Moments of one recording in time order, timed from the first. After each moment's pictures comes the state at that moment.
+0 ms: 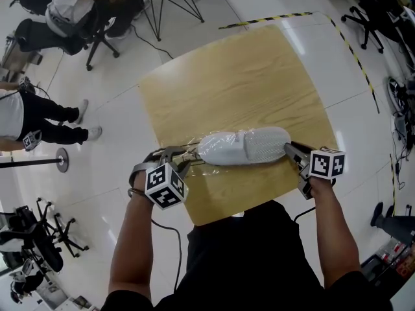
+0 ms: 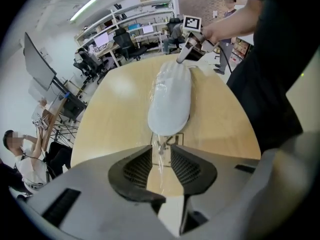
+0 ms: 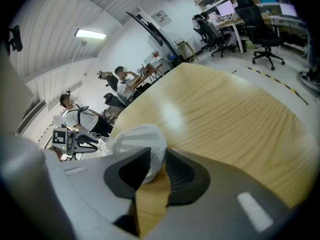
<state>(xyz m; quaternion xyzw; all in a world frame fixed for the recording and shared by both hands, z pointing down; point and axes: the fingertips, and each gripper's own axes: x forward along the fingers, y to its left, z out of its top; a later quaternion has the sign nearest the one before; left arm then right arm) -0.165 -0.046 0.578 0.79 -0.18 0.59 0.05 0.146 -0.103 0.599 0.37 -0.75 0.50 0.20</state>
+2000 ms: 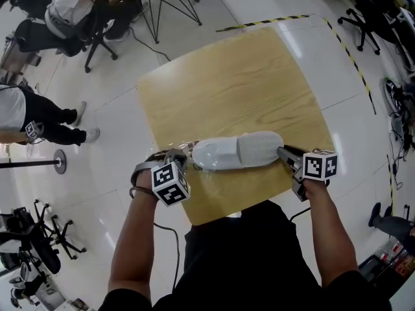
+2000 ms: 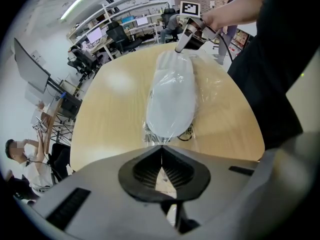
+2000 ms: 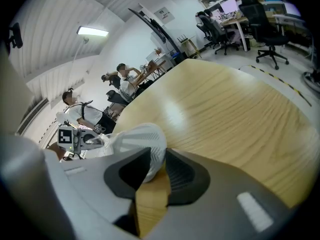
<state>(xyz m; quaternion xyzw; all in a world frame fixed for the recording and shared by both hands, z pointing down) -0.164 -0.046 0.599 0.76 -0.16 0.63 0.04 0.140 -0.094 0.600 0.35 -0.76 0.51 0.21</state>
